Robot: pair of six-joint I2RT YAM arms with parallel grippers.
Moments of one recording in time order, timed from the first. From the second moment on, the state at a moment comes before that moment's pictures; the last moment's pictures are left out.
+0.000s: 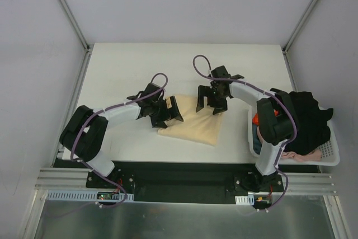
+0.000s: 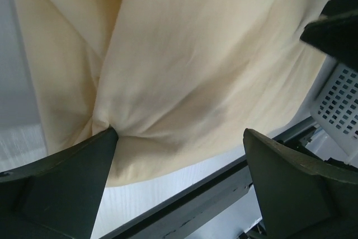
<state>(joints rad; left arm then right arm) -0.55 1.62 0.88 -0.28 0.38 -0.83 0.43 1.83 1.23 -0.63 -0.29 0.43</state>
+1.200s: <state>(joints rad) -0.58 1.84 1.20 -0.58 -0.07 -0.69 0.53 0.64 0.90 -0.80 0.15 0.33</state>
